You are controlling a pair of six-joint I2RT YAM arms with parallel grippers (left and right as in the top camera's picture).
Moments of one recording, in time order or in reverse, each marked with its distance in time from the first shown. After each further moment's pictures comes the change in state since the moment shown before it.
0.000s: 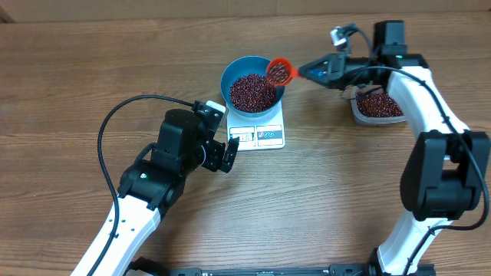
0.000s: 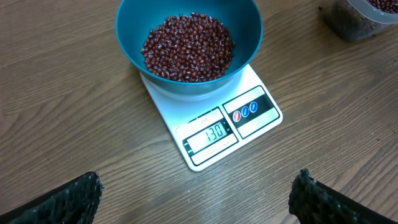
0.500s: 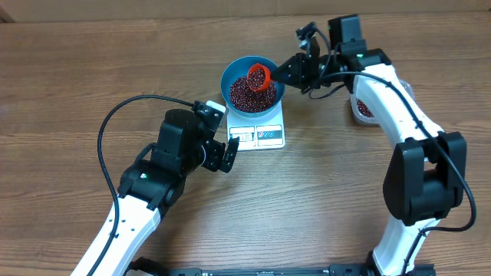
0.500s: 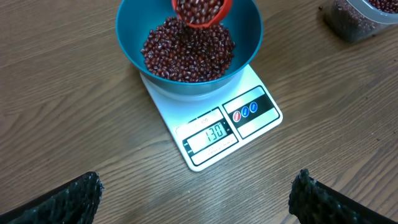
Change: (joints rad) left arm 0.000 0.000 0.000 0.000 0.000 0.000; right arm 0.199 -0.006 0.061 0.001 0.397 0.048
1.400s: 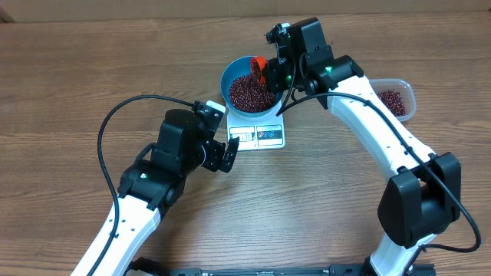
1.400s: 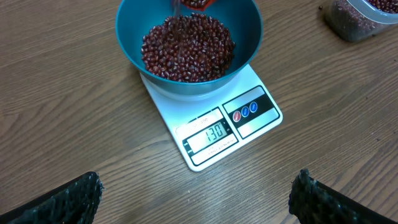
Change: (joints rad) left arm 0.000 0.000 0.000 0.000 0.000 0.000; right arm 0.198 -0.106 0.004 -0.002 0.572 -0.153
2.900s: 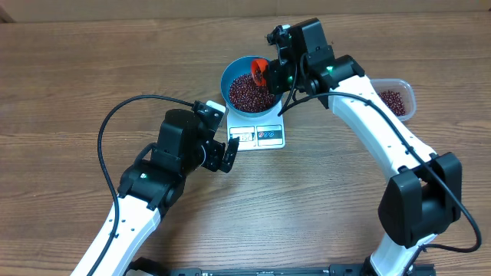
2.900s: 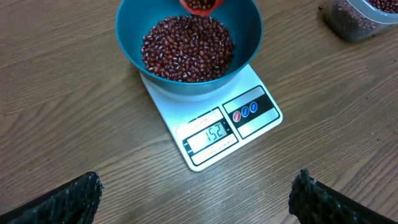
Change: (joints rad) left arm 0.000 0.000 0.000 0.000 0.000 0.000; right arm -0.010 0.000 0.000 -0.021 -0.029 -0.003
